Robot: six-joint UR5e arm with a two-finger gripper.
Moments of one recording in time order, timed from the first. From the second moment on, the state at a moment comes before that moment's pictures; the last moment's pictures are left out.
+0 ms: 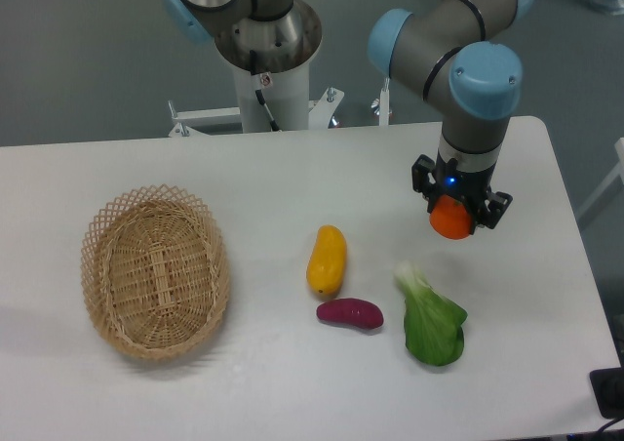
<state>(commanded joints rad) 2.69 -1.87 -1.66 -1.07 1.59 1.34</state>
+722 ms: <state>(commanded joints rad) 2.67 -1.90 -1.64 -1.06 1.58 1.33</state>
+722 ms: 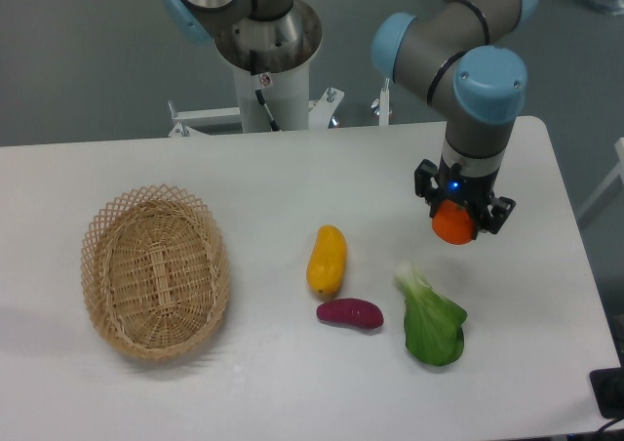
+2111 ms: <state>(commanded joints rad) 2.31 -1.86 -1.71 -0.91 1.50 0.80</state>
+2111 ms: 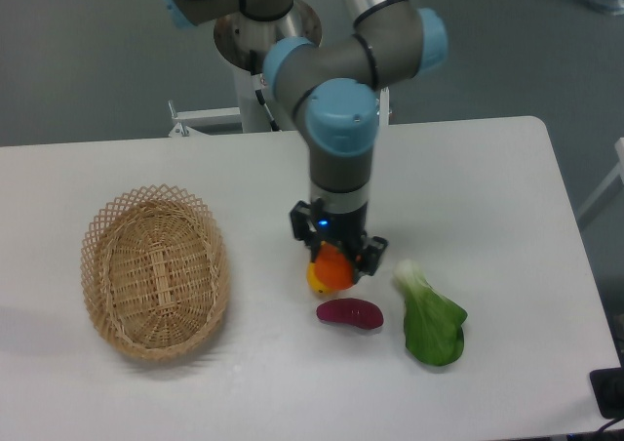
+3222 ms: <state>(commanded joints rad) 1.94 -2.00 -1.73 -0.87 1.52 0.58</state>
